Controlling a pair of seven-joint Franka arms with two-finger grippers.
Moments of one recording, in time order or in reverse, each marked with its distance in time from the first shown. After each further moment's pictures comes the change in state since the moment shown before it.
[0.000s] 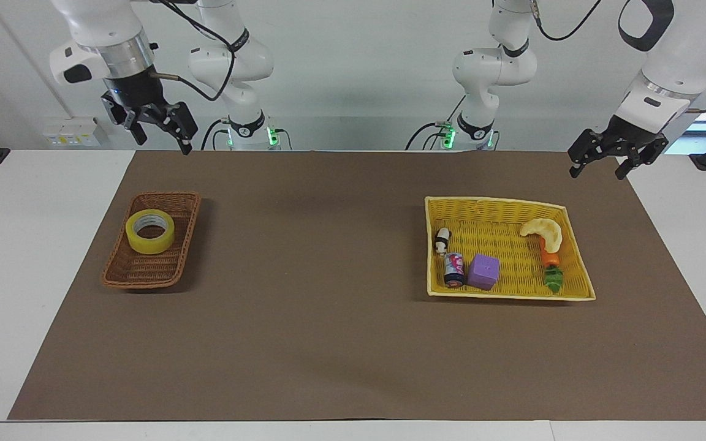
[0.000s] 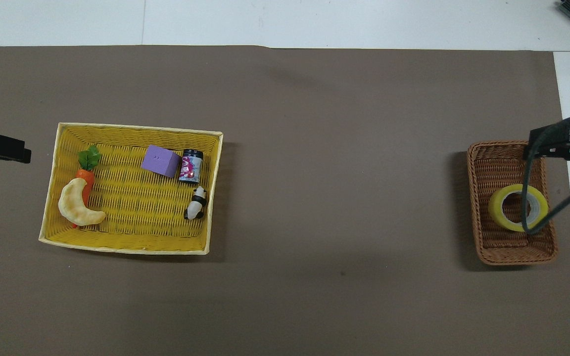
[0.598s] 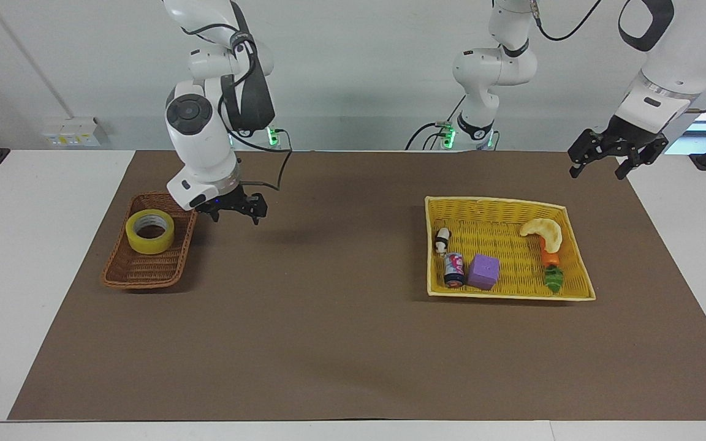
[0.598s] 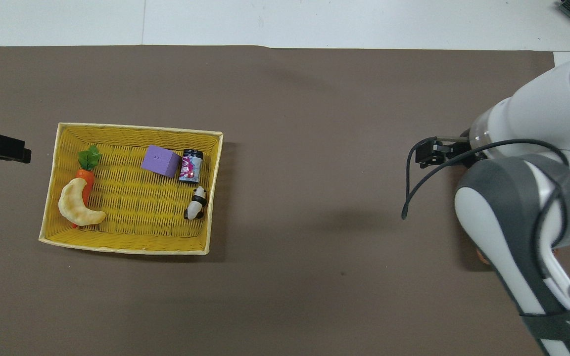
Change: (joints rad) left arm 0.000 0.000 0.000 0.000 0.000 0.000 0.000; right arm 0.107 0.092 0.011 -0.260 0.000 0.282 0.000
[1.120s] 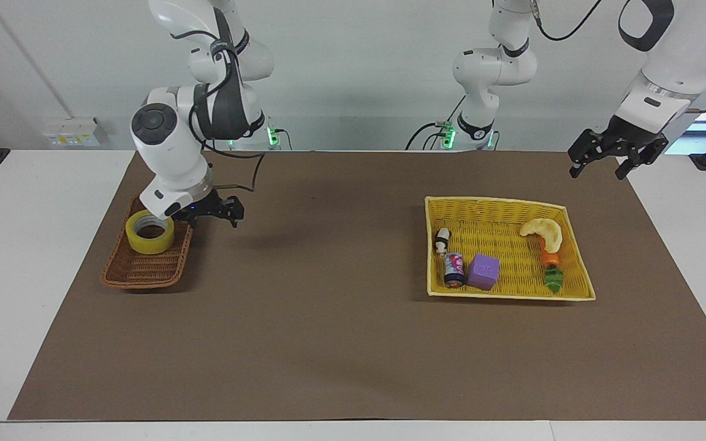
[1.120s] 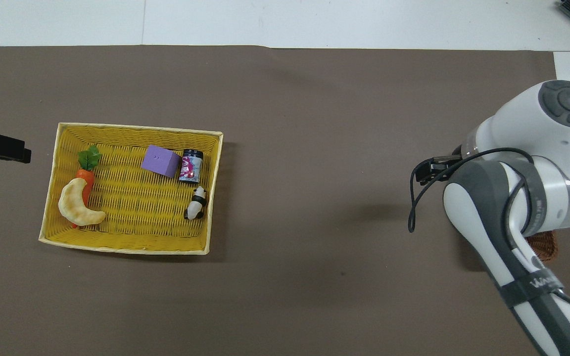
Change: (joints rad) left arm 0.000 0.000 0.000 0.000 0.000 0.000 0.000; right arm -0.022 0.051 0.024 -0.178 0.002 0.132 -0.135
